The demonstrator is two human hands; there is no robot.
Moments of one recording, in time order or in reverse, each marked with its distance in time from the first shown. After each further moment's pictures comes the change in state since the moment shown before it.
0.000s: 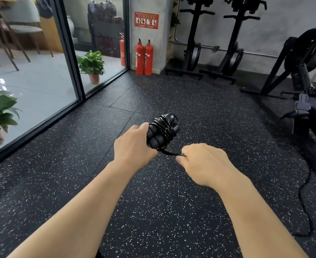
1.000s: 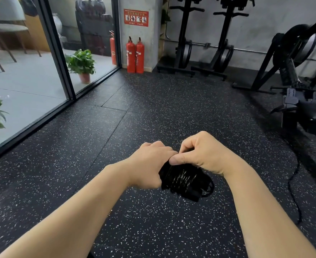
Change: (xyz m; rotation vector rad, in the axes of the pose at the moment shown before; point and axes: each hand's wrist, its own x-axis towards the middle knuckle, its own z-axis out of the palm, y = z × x) left_hand -0.023 0.038 -0.002 0.035 -0.556 0.602; right_hand 0.007 0.046 0.000 0.815 -0.071 -0.099
